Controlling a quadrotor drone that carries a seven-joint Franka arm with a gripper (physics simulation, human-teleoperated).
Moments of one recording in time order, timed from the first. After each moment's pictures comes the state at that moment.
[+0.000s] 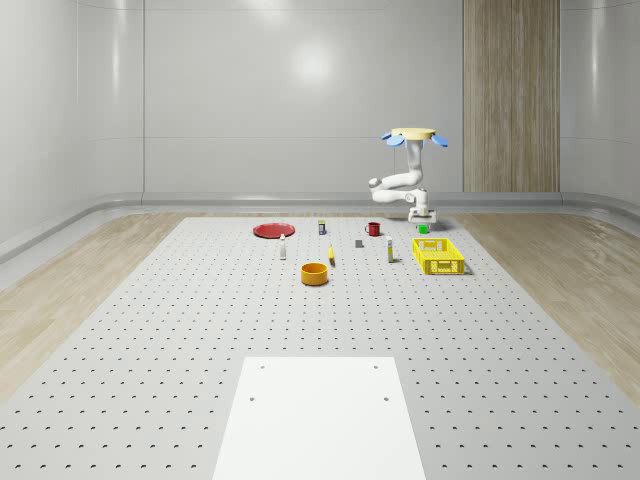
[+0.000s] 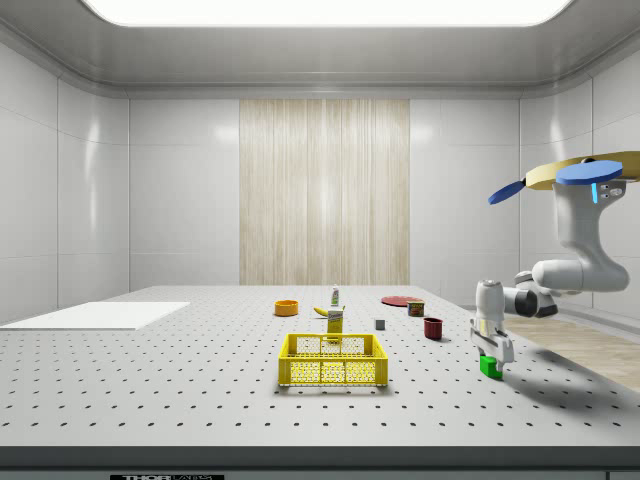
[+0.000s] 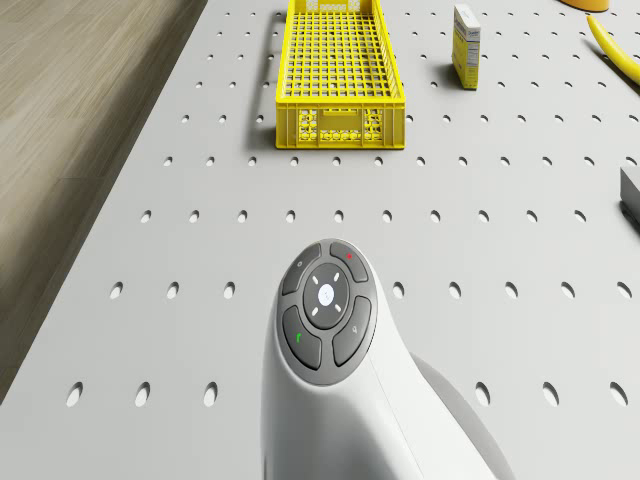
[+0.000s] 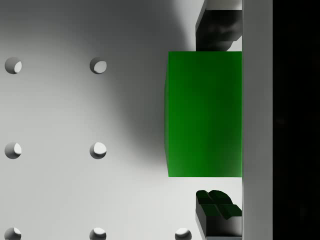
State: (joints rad) arm -1.07 -1.29 1.14 -2.85 -2.06 1.42 1.58
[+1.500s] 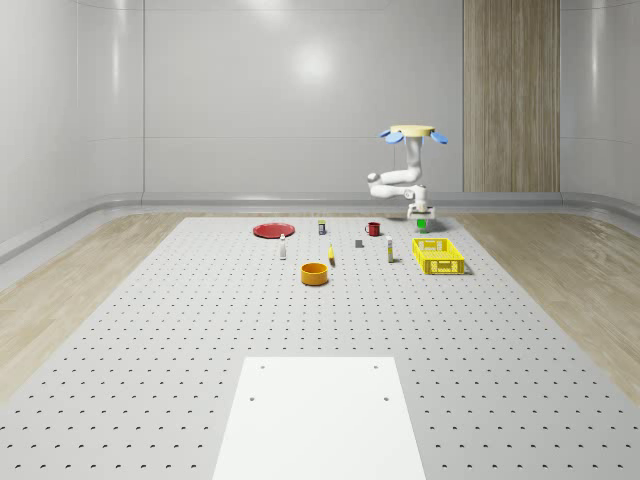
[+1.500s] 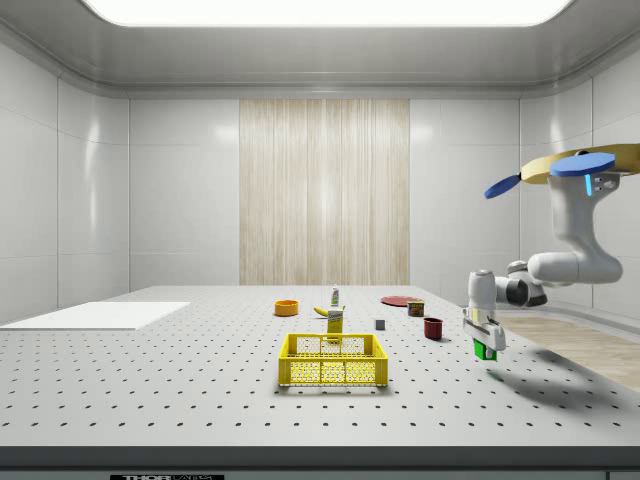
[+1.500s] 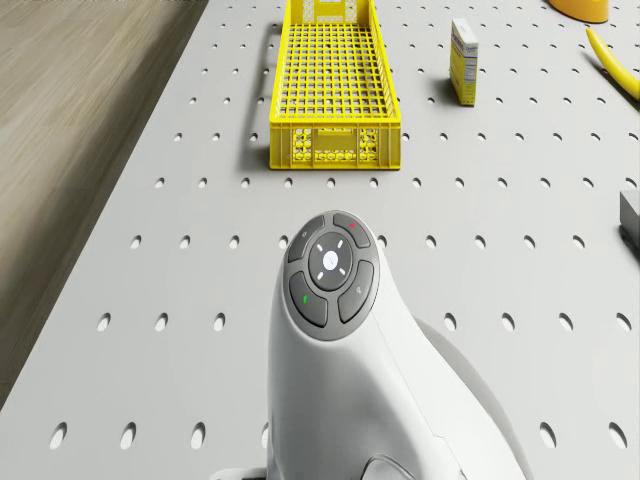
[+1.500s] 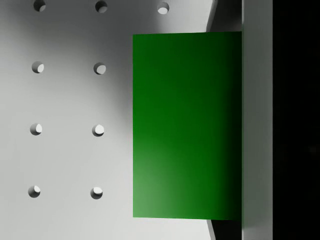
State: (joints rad) arm -1.12 -1.33 1.22 -2.83 -1.97 1.45 1.58
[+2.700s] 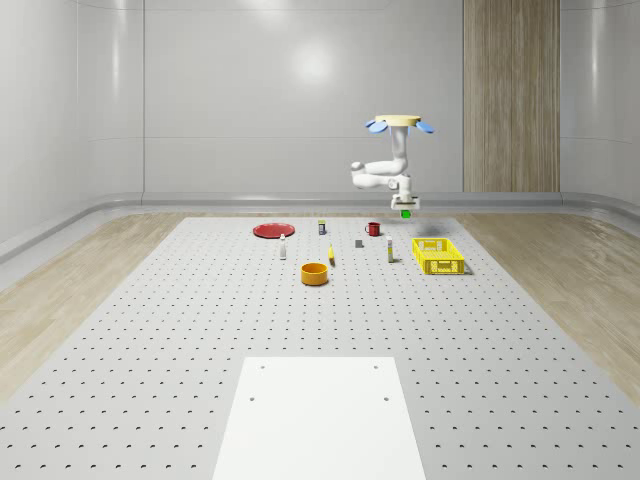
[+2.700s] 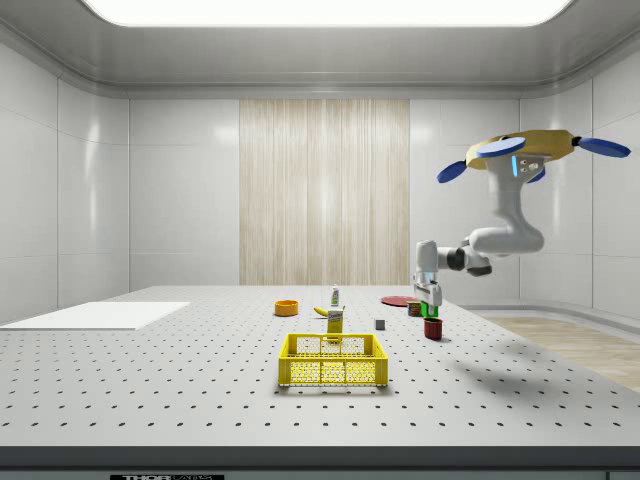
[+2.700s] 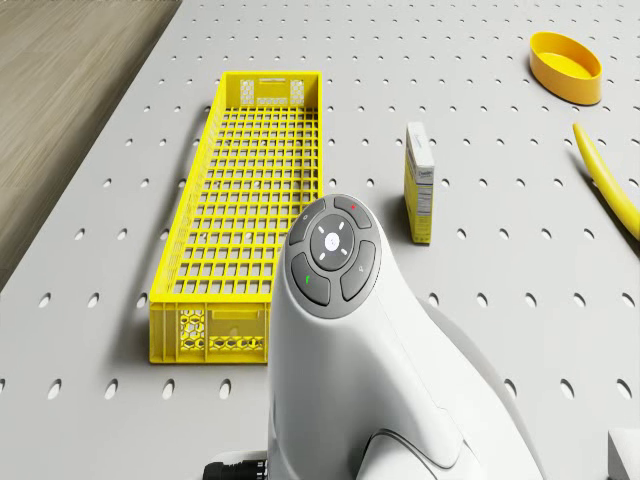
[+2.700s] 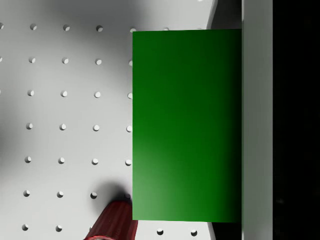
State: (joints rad) arm -1.14 -1.38 1.27 -2.83 -1.90 1.49 1.60
